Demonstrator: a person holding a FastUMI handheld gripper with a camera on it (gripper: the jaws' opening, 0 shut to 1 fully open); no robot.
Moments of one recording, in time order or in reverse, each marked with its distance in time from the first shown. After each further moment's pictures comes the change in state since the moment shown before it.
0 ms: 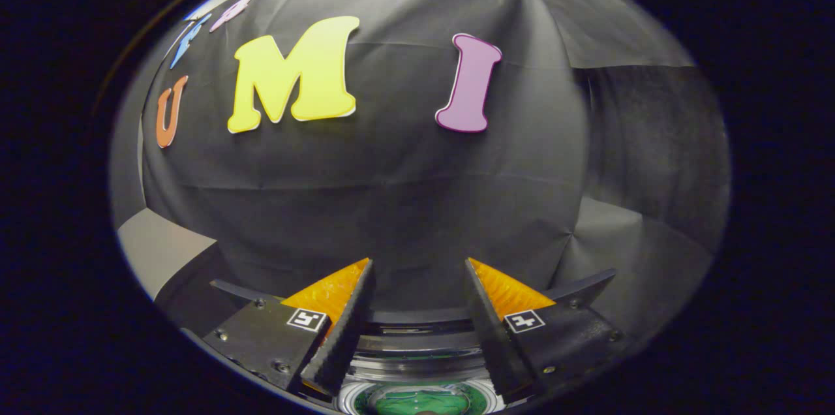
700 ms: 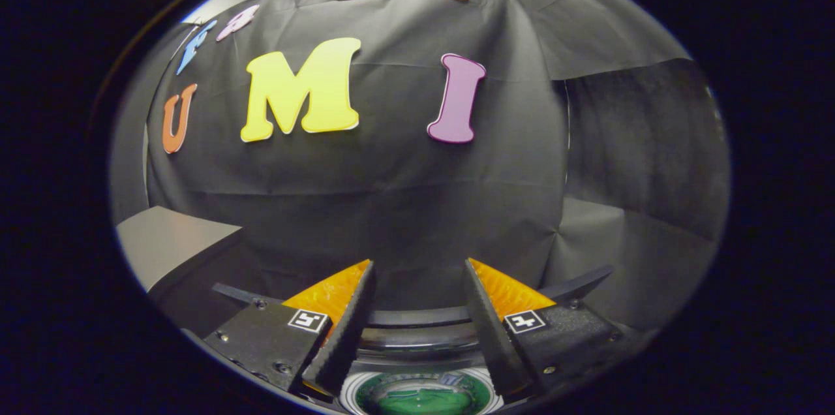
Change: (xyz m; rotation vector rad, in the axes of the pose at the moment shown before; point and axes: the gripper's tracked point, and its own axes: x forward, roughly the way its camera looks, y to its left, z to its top) arm -0.060 -0.005 -0.025 0.017 -0.058 -0.017
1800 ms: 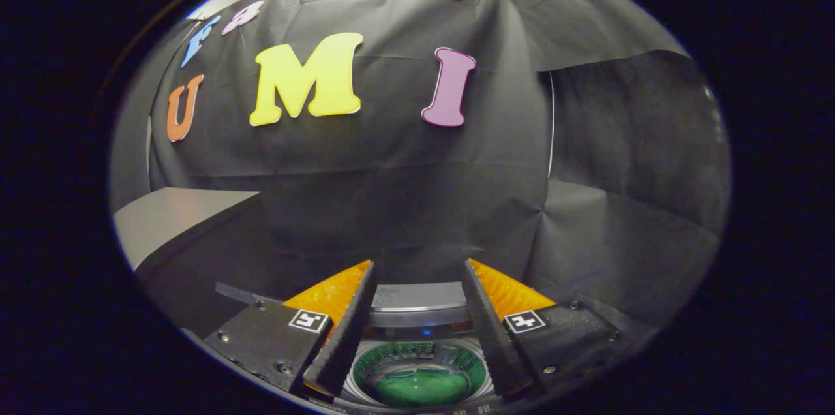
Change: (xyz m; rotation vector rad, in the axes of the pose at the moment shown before) arm -0.063 -0.005 -0.053 0.001 0.054 -0.020
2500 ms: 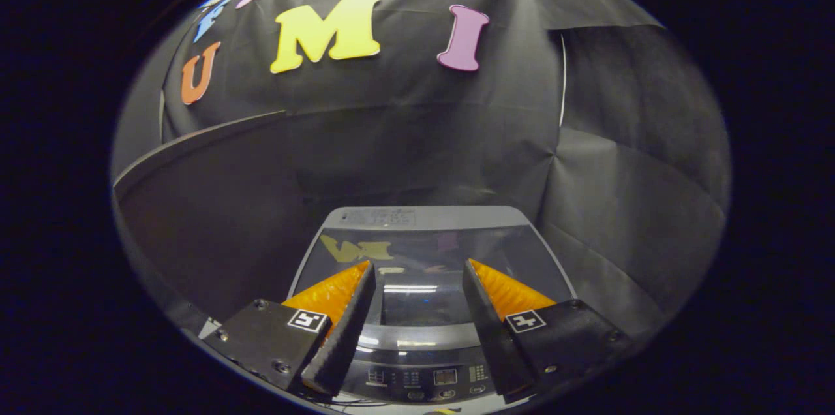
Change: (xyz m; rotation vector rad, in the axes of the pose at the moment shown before) arm -0.047 0.014 -0.109 -0.041 0.199 0.065
